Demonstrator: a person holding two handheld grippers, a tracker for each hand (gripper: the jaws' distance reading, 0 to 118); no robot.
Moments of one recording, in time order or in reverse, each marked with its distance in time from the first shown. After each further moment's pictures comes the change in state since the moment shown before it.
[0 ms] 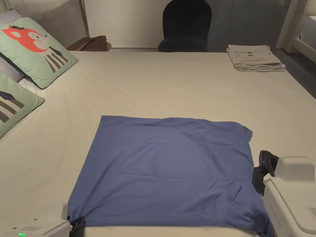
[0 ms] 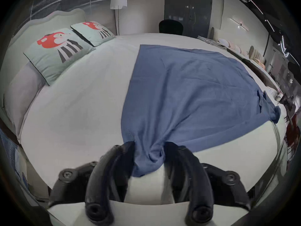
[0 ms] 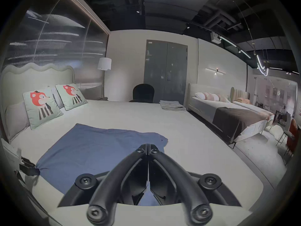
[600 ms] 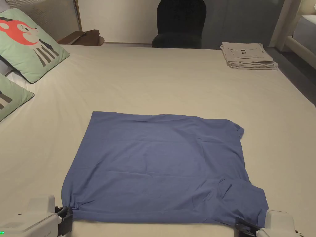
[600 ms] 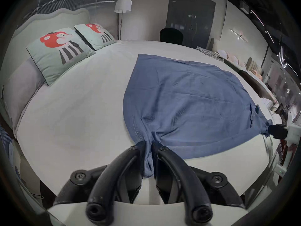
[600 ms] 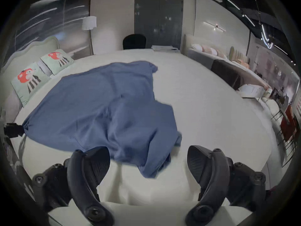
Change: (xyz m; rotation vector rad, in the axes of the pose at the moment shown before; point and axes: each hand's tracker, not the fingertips) left arm 0.001 0.013 0.013 0.070 -0.041 0.068; right arm 0.033 -0.127 -0.015 -0.510 -0.043 -0.068
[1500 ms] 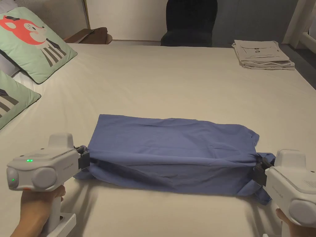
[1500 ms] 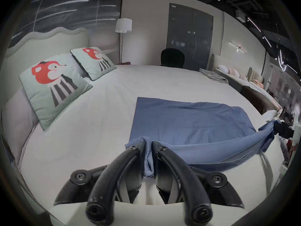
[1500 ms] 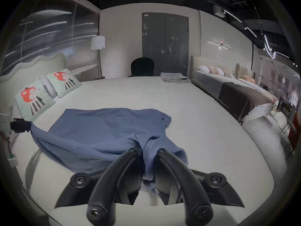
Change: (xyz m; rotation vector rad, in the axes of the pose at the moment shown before) left arm 0.005 0.155 -0.068 0.184 0.031 -0.021; right arm -0.018 0.157 -0.050 0.231 0.074 0.026
